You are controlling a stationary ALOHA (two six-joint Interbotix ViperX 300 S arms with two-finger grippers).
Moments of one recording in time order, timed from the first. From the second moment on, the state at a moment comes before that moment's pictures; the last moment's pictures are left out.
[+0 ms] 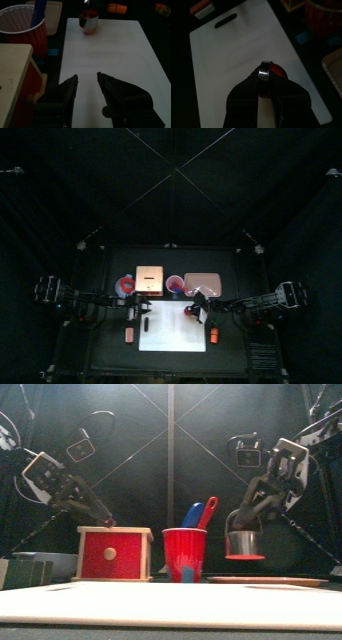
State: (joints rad) left arm 0.04 -0.22 1.16 0.09 -0.53 -0.08; right arm 0.01 -0.29 1.01 0.67 -0.15 -0.23
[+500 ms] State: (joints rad) left arm 0.04 -0.22 1.16 0.09 -0.53 -0.08; right arm -0.29 -0.39 1.04 0.53 -0.07 -0.23
